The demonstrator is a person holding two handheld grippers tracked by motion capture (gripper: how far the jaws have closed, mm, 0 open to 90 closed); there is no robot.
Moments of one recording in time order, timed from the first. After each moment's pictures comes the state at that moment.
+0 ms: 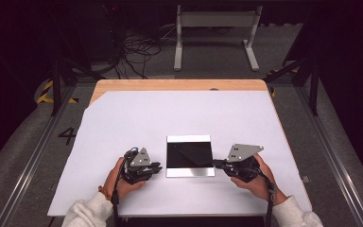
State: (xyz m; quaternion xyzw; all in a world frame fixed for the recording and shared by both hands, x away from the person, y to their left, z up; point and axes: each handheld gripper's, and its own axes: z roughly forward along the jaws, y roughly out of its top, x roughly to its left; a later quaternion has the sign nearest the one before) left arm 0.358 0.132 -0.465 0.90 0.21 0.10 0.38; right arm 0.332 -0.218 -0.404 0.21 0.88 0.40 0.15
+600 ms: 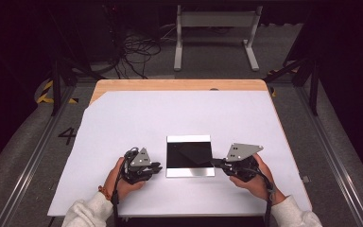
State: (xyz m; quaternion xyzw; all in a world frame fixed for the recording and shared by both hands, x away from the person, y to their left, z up) left arm 0.358 0.131 -0.465 0.90 0.21 0.10 0.38; right arm 0.332 -0.215 -0.403 0.21 0.88 0.41 0.16
